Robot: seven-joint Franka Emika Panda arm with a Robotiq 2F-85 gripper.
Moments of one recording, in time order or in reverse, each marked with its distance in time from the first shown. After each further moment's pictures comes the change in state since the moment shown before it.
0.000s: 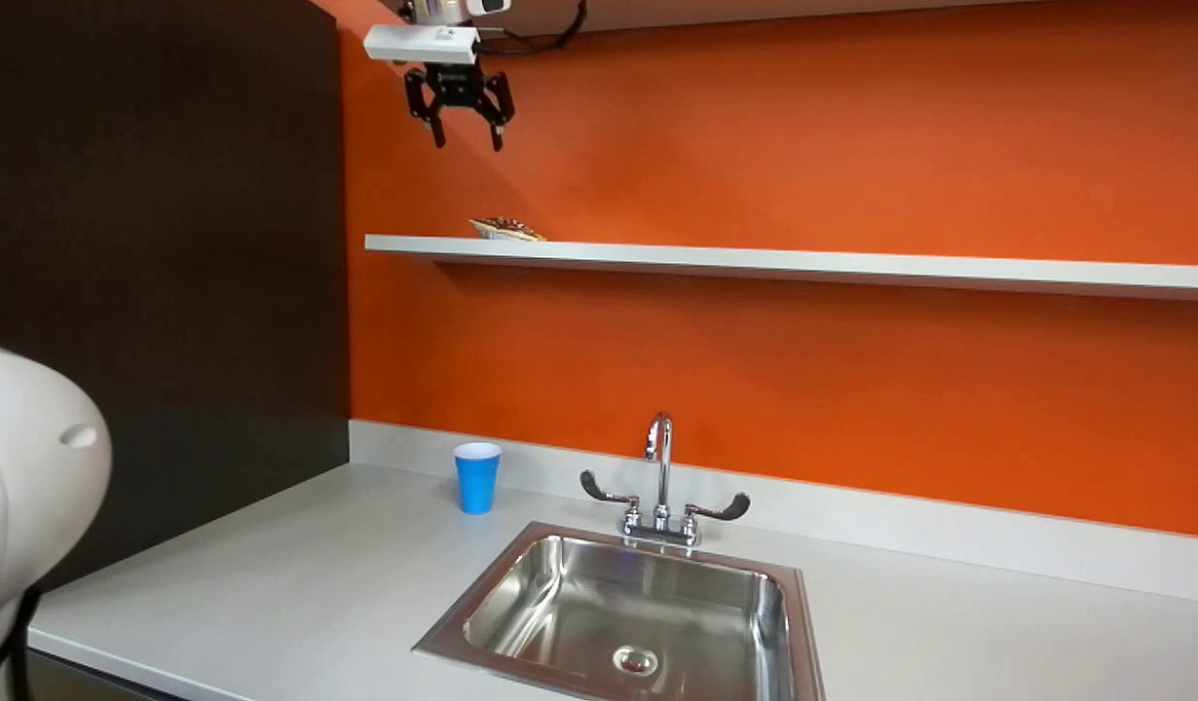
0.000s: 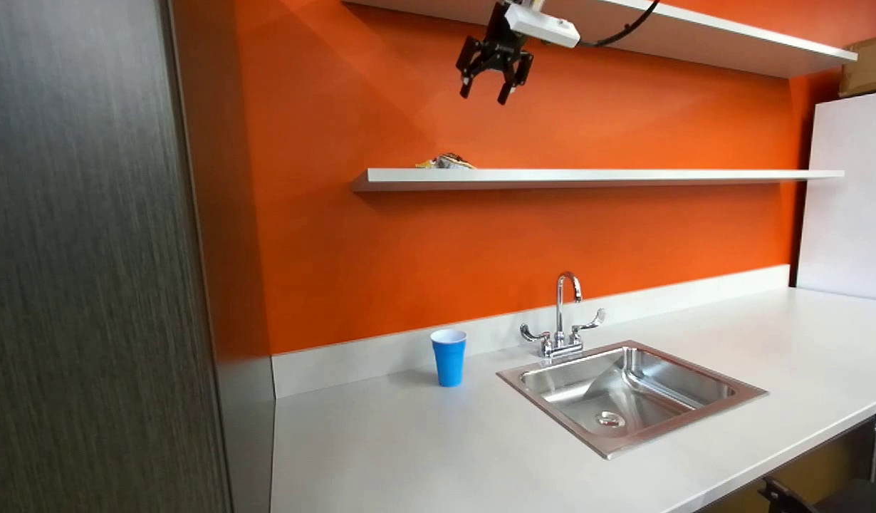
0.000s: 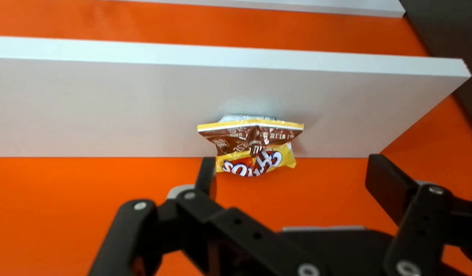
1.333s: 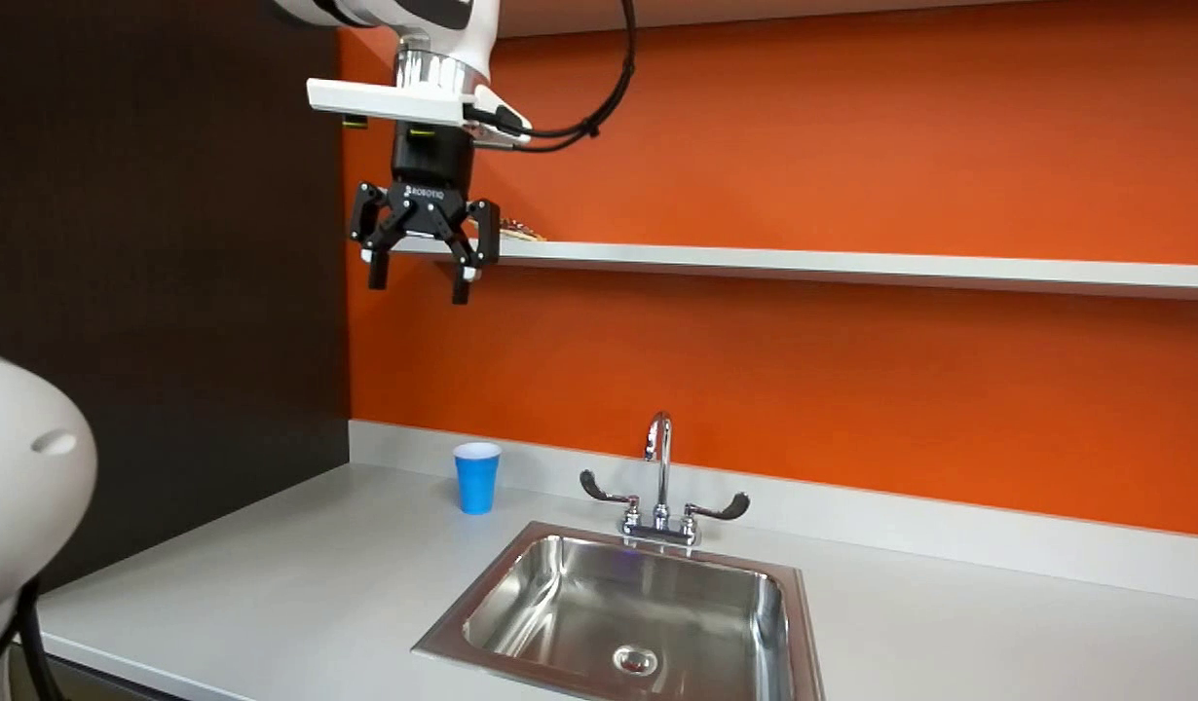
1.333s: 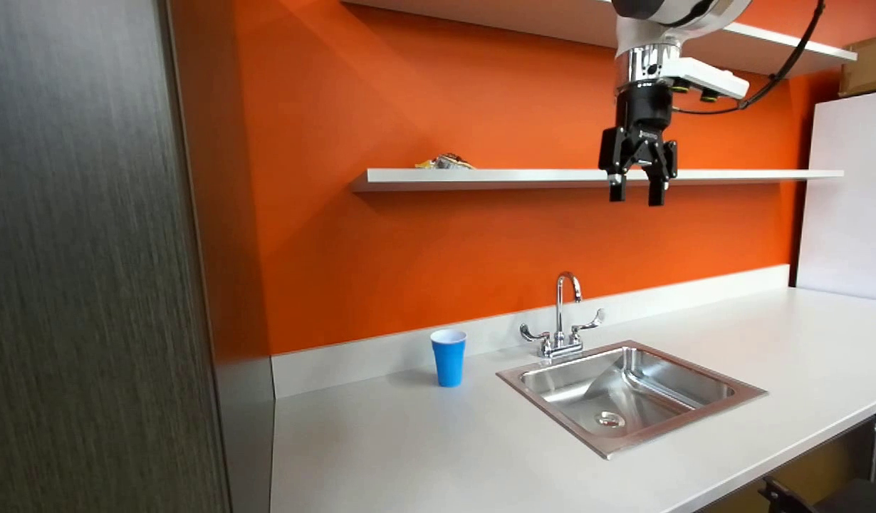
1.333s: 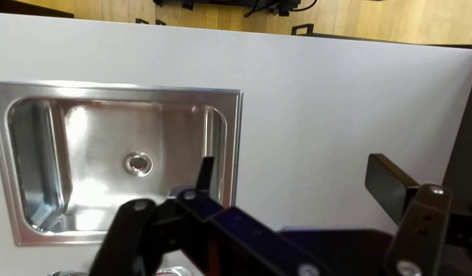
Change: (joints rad) arm -0.067 -0.431 -0.148 -0.669 -0.014 -0.467 -0.176
